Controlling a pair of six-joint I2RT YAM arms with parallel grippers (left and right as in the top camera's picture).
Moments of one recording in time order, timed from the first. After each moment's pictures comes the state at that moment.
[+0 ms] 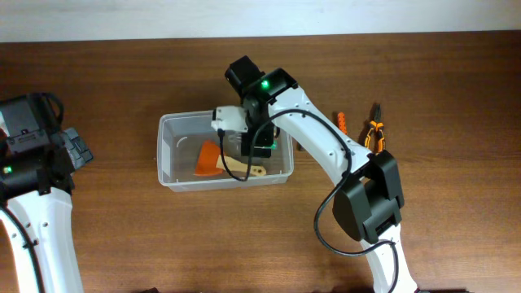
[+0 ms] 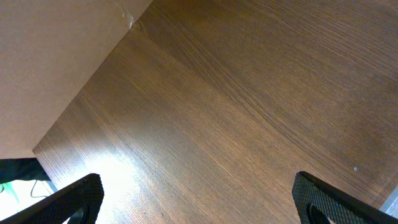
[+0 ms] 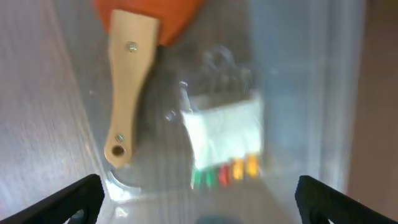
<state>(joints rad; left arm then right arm) 0.32 1.31 1.39 -1.08 -0.46 -0.19 0.61 2.25 2.13 -1.24 -0.06 -0.86</state>
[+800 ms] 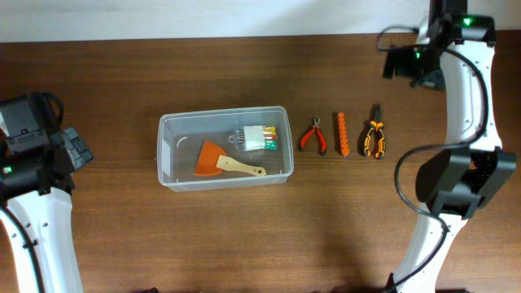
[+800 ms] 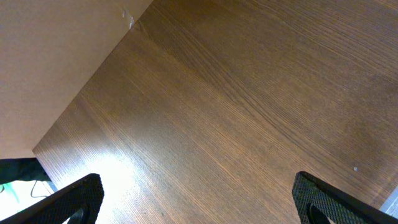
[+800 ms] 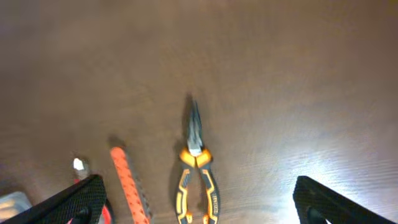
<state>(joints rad) 0.32 1.31 1.39 -1.08 -0.46 -0.19 -0.16 2.25 2.31 -1.34 -0.05 0.13</state>
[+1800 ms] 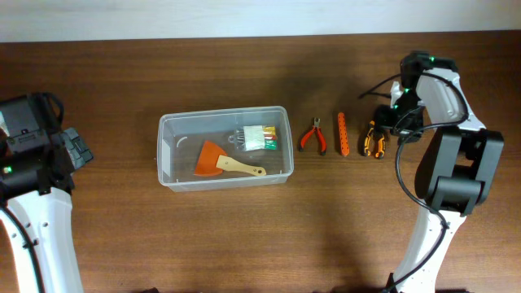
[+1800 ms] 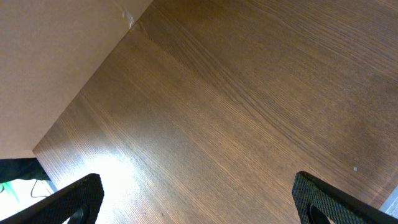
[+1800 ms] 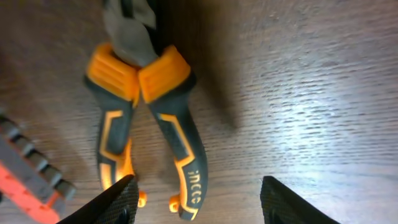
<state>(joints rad) 0.32 1.31 1.39 -1.08 -0.46 -0.19 -0.17 2.28 1.86 -1.28 -0.05 0.04</state>
